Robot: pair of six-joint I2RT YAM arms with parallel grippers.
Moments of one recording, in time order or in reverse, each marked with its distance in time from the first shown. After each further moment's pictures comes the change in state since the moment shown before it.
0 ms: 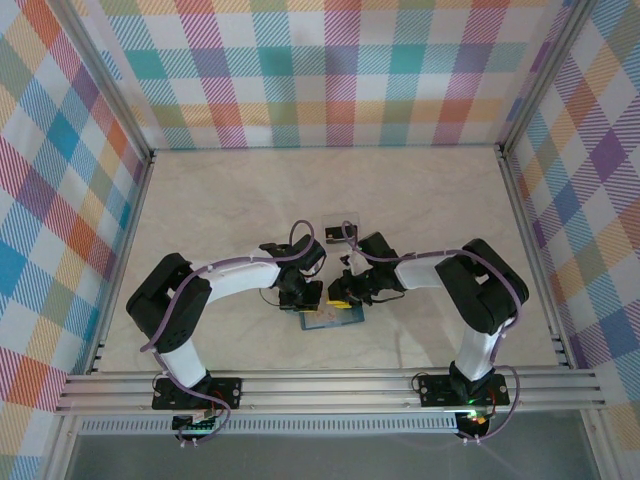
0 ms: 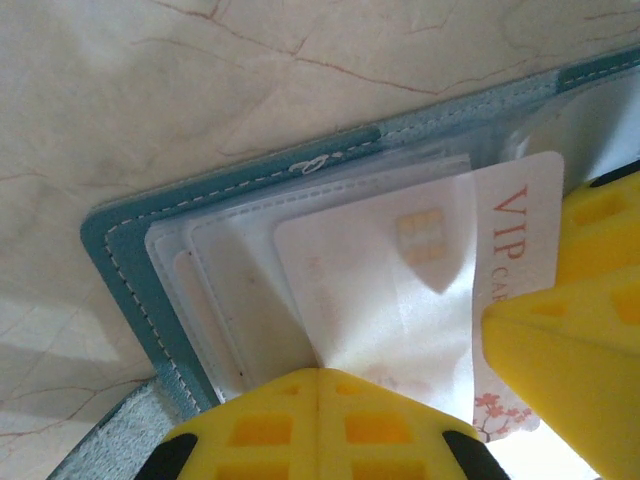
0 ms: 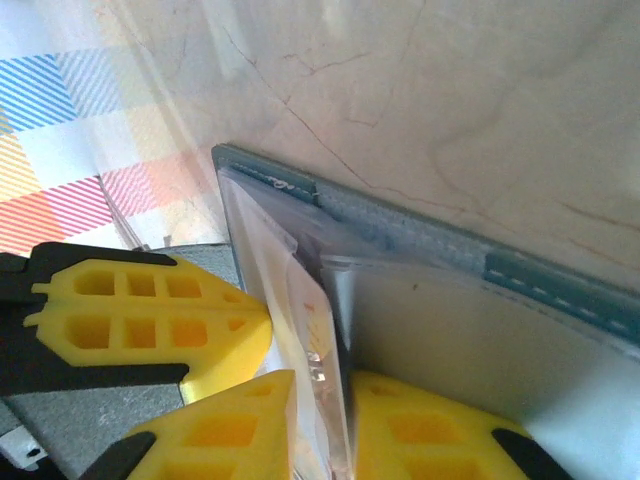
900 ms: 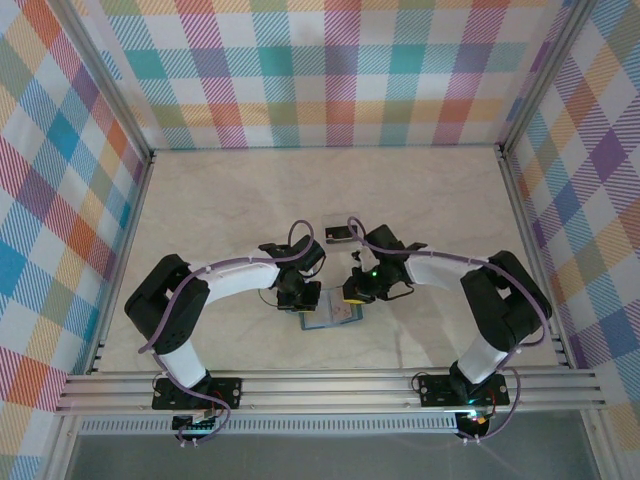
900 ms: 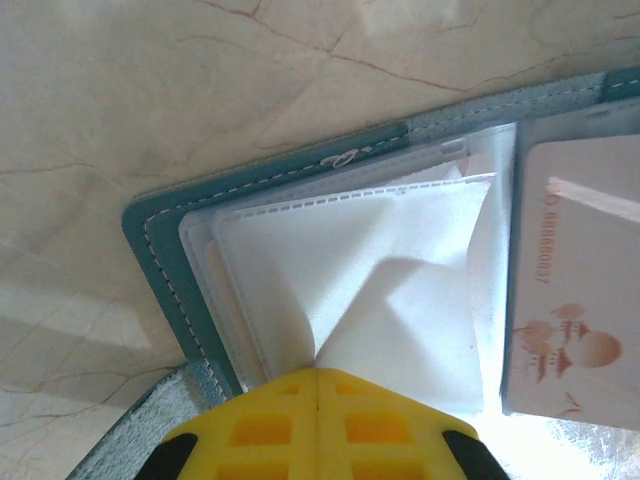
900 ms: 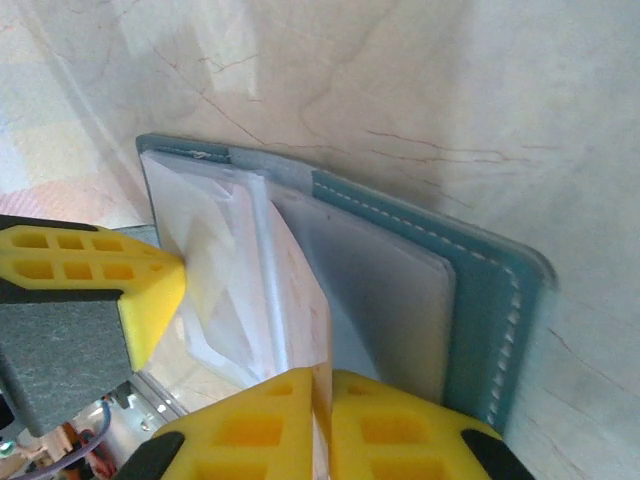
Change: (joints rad) left arm -0.003 -0.013 -0.002 -0.020 -0.034 0.000; right arm -0.031 -0.163 0.072 -0.404 0.239 -0.173
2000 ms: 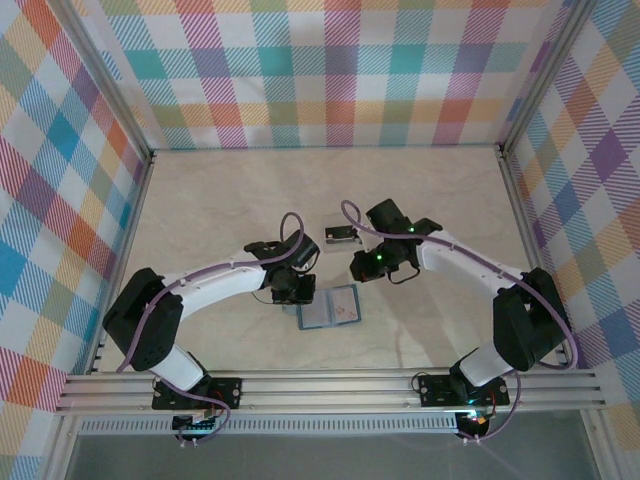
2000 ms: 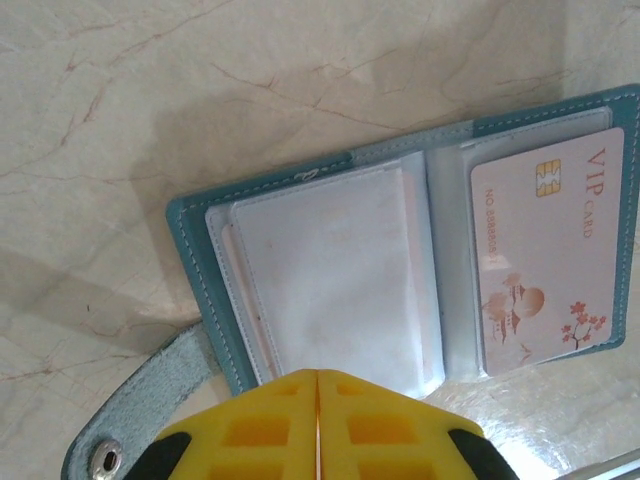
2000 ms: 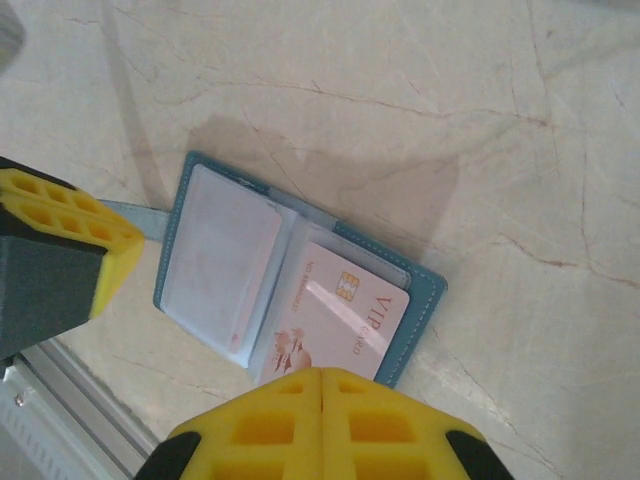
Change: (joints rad) left arm 0.005 -0.138 -0.010 -0.026 -0.062 -0.005; right arm 0.000 -0.117 0.248 -0.326 0.207 -0.394
